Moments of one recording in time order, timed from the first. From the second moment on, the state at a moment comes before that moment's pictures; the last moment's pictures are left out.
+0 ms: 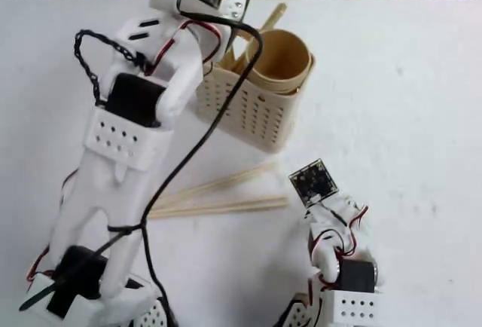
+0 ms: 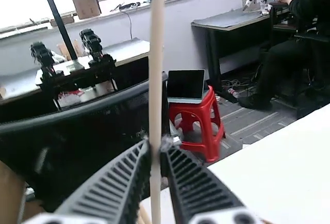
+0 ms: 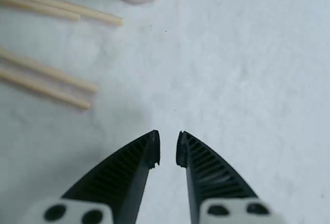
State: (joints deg) left arm 18.3 -9.5 -15.5 39.2 -8.6; right arm 0.7 -102.3 96.4 62.7 36.2
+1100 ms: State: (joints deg) left arm 18.2 -17.2 -12.1 95.0 -13.4; right arm 0.7 -102.3 96.4 62.7 36.2
